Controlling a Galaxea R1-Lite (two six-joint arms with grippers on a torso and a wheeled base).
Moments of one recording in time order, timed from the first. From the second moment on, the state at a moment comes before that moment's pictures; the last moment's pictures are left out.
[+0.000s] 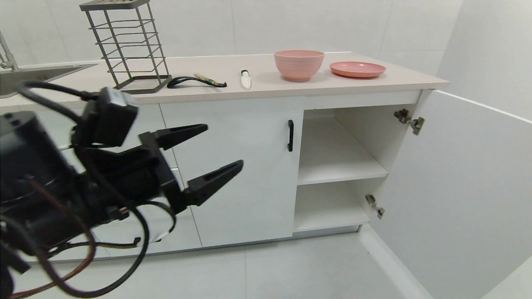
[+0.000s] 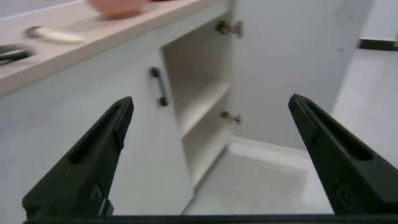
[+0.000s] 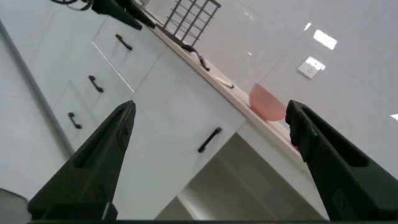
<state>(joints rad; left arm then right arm) -0.52 1.40 -0.52 -0.97 -0.38 0.11 -0.17 0.80 0.00 -1.36 1.08 -0.19</state>
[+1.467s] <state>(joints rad) -0.01 0.06 -0.05 -0.14 -0.29 0.06 0.00 0.00 0.00 -0.15 0.56 -0.06</state>
